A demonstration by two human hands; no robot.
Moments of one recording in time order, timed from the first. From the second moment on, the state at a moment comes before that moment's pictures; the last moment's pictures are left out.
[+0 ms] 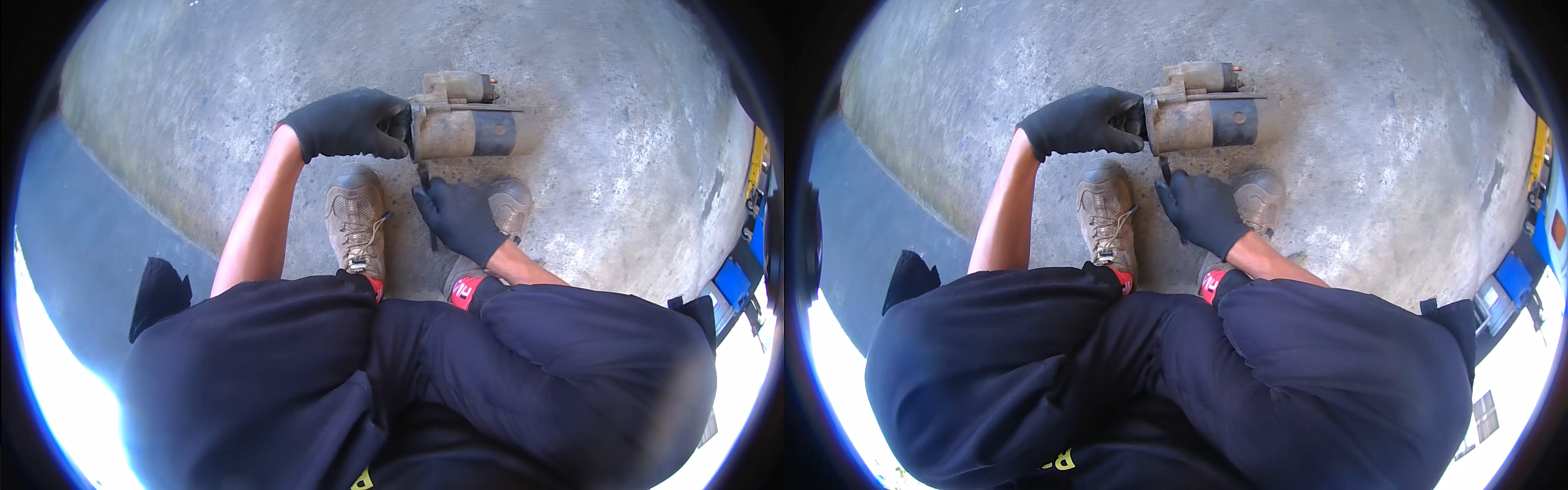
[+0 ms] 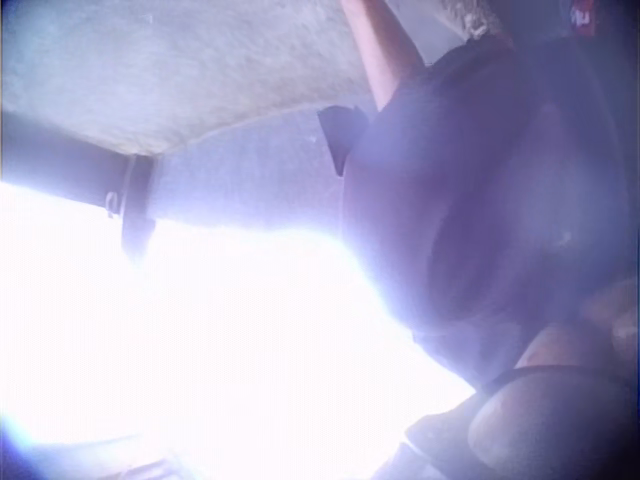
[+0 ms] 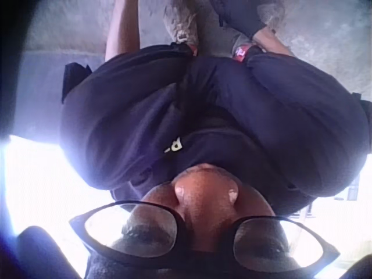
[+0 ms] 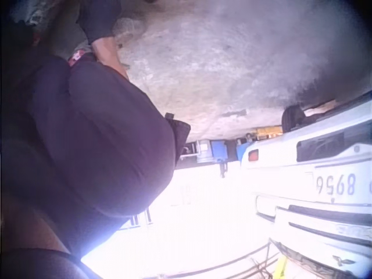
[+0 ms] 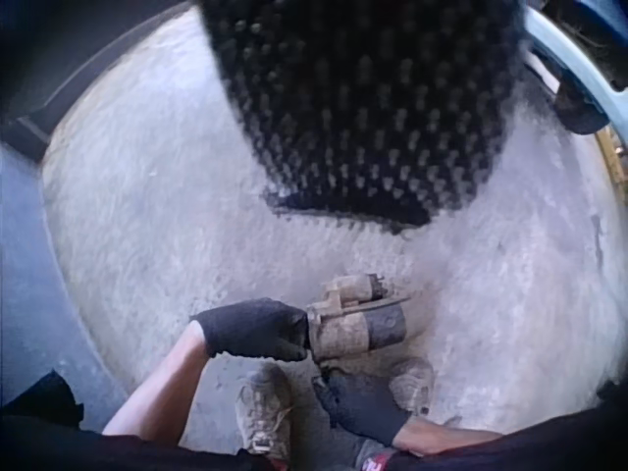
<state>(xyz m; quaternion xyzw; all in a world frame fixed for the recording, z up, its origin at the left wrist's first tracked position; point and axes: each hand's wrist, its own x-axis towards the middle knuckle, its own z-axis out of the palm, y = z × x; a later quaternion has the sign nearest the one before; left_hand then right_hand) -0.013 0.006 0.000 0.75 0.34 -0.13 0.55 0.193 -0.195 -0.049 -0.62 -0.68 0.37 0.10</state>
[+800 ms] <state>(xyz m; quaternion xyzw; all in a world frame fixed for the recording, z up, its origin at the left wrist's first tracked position) -0.012 -0.001 -0.003 0.74 0.38 -0.12 0.54 0.207 -0.161 -0.009 -0.69 -0.57 0.38 0.22</state>
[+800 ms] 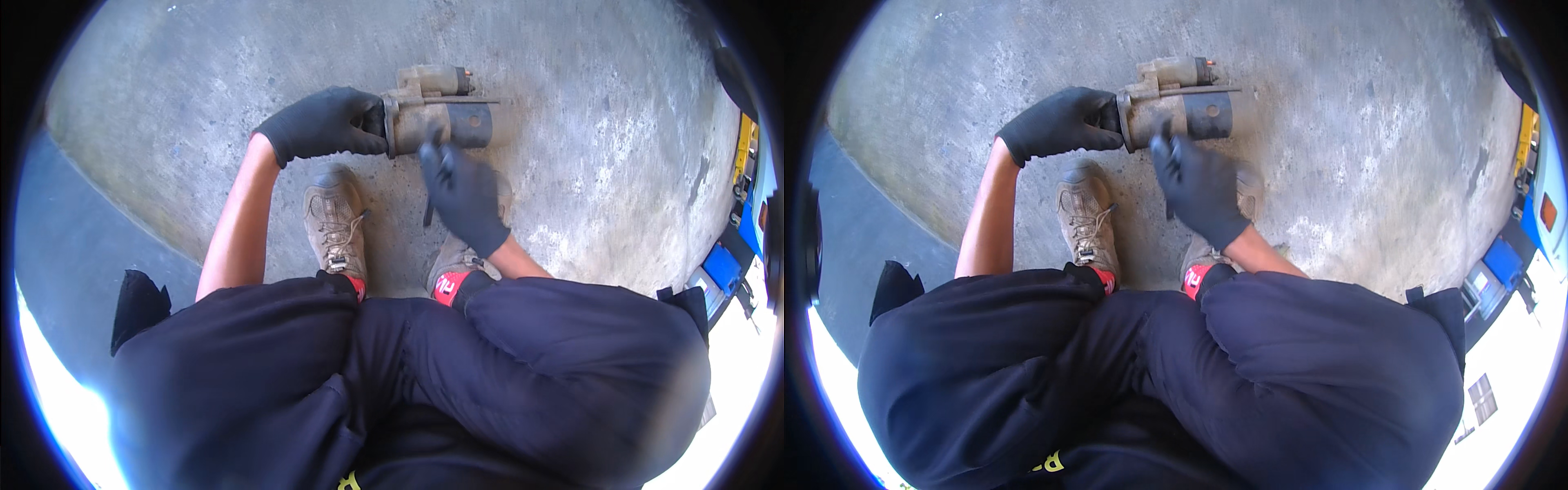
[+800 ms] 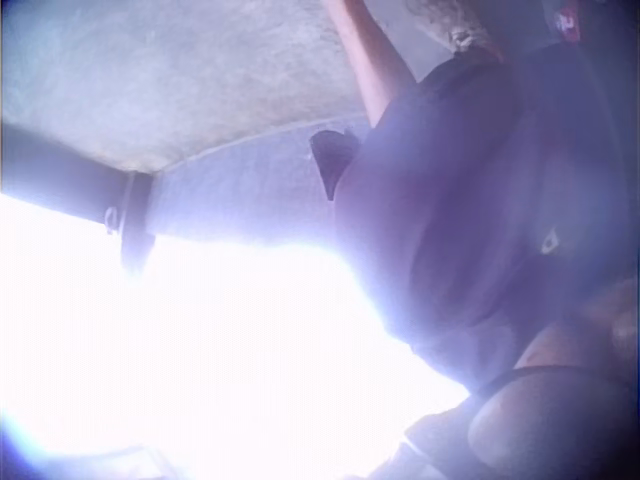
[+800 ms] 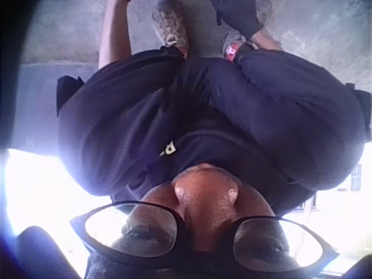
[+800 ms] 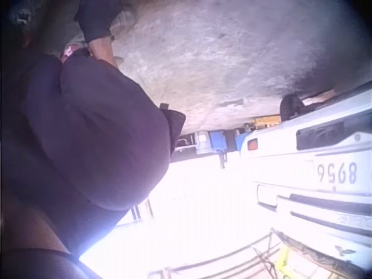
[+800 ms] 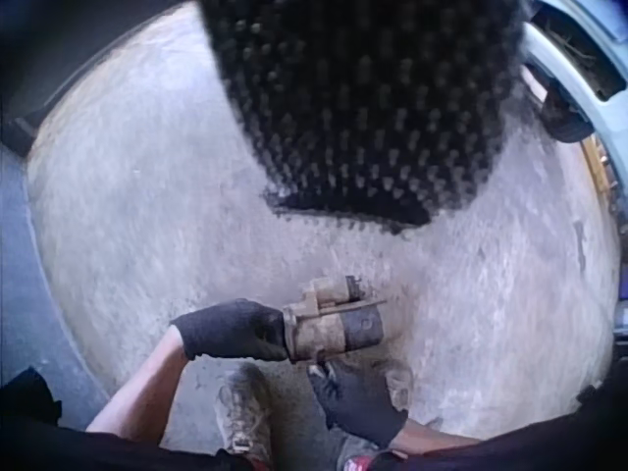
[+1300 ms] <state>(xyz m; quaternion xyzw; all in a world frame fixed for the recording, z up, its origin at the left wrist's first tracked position) -0.009 0.003 -0.003 0.73 0.38 -0.15 0.56 0.194 -0.200 -0.043 -0.62 -0.66 0.40 0.15</state>
